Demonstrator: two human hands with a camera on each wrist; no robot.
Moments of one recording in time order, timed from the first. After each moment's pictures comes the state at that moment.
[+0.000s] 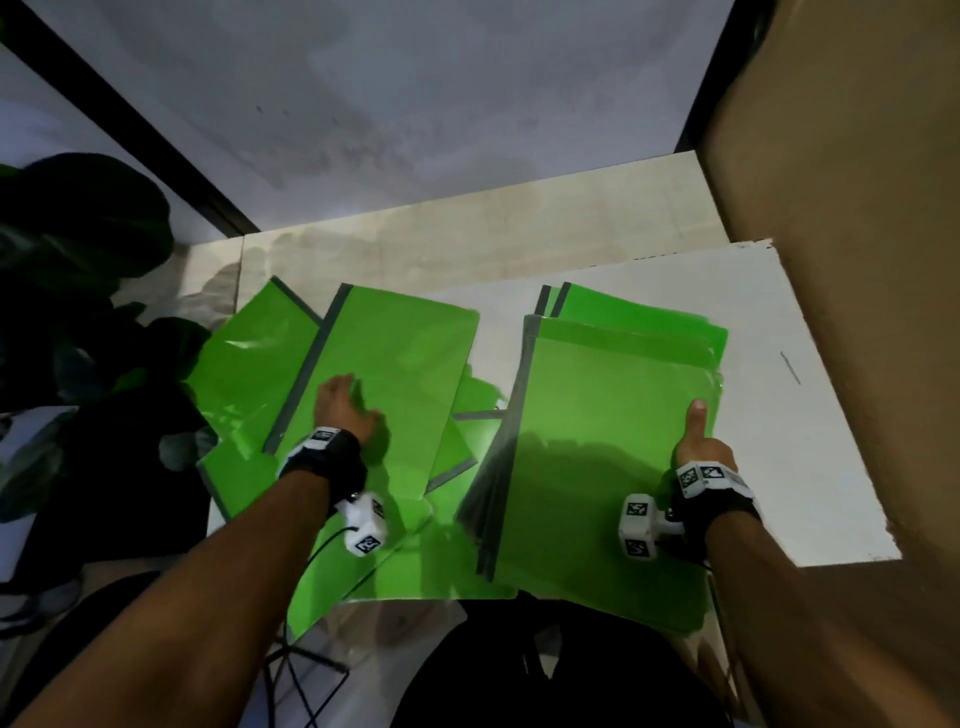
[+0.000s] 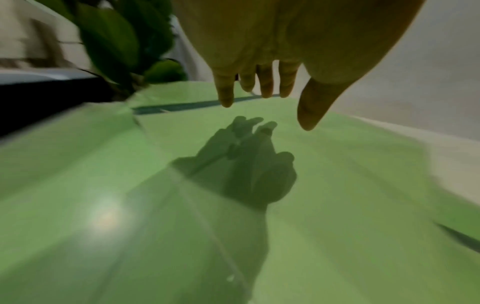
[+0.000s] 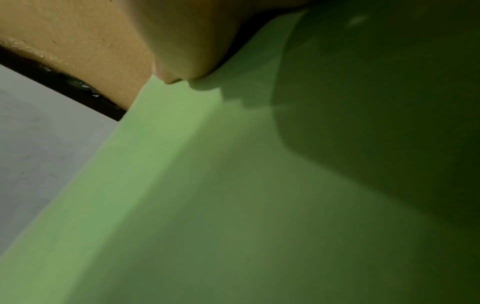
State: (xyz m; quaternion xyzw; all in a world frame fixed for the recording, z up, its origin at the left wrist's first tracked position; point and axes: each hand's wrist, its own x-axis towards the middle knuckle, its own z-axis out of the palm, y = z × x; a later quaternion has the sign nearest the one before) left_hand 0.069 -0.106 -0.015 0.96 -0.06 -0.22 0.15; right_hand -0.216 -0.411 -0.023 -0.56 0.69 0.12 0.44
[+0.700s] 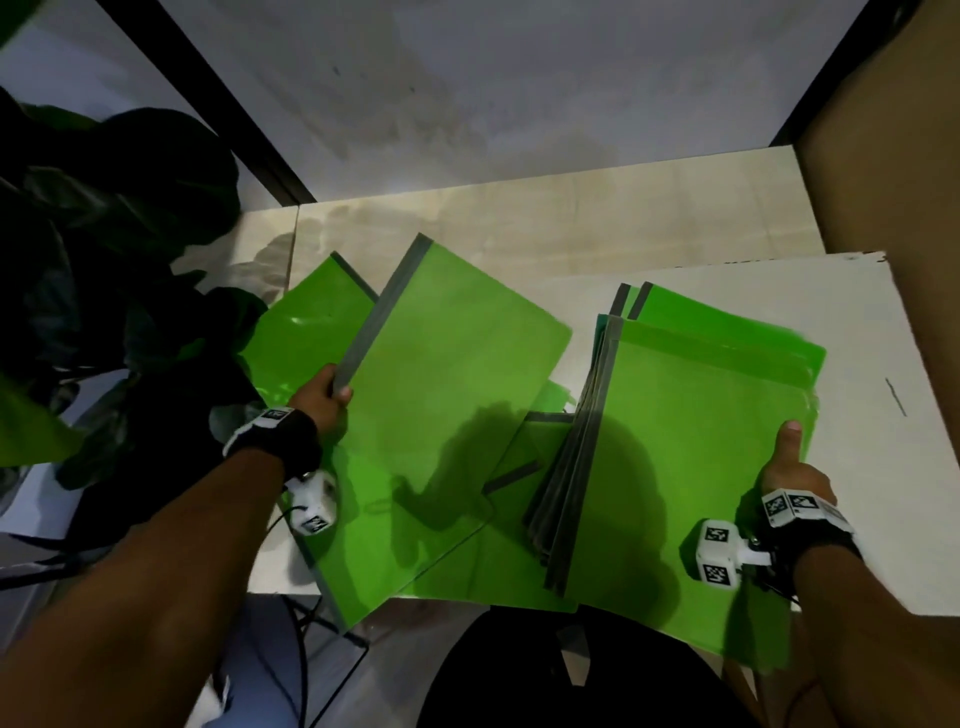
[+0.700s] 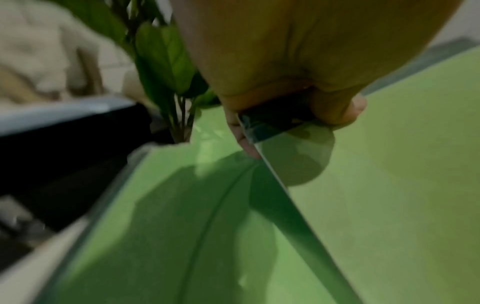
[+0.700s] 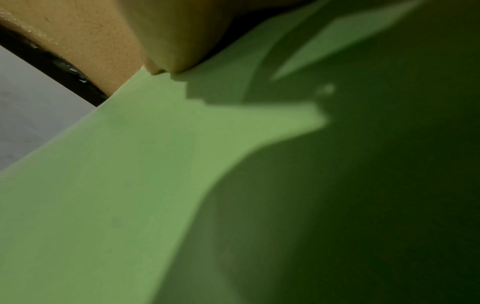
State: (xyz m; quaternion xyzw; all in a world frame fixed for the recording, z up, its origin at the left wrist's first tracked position) left_hand 0.147 0.001 -0.014 0.95 -0.06 -0.27 0.17; right_hand -0.203 -0.411 -0.035 -0.58 0.72 0.16 0.35
